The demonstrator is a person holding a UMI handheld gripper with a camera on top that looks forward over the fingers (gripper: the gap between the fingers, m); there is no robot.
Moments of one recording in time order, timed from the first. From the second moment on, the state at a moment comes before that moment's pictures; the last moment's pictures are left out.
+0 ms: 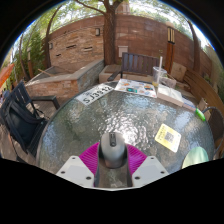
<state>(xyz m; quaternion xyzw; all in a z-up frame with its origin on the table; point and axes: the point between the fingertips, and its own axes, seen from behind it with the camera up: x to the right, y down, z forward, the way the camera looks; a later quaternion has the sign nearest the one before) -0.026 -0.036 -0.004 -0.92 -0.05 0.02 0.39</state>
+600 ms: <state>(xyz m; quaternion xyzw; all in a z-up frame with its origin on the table) 0.228 -0.124 0.131 -0.88 0.04 0.00 0.47</state>
